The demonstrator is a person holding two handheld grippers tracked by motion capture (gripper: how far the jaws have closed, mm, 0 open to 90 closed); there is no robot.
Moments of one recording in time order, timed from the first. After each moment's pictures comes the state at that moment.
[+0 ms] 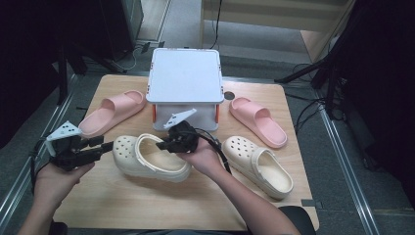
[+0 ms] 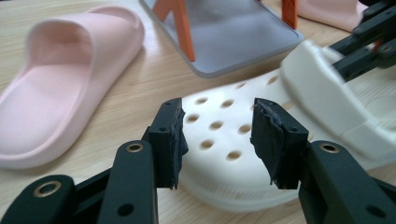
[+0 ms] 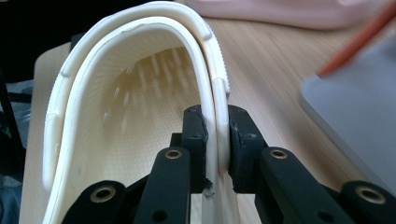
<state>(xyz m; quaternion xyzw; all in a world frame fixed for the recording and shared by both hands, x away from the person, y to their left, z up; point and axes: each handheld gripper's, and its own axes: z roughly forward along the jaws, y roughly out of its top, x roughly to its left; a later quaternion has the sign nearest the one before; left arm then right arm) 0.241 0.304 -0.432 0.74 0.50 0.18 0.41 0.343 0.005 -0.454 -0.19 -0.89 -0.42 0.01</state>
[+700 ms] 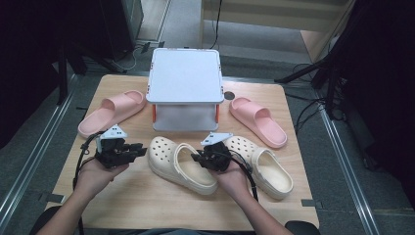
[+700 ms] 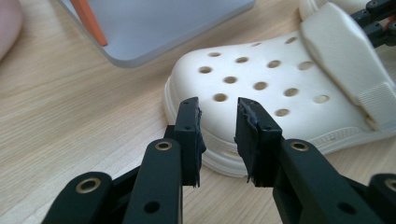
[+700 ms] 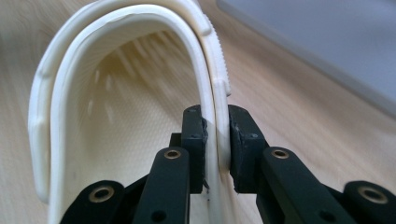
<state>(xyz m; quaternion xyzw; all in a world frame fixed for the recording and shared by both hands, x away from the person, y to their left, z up) 0.281 0.234 -0.477 0.80 0.44 0.11 0.39 0.314 -0.085 -0.497 -0.29 -0.87 -0.40 -0.07</state>
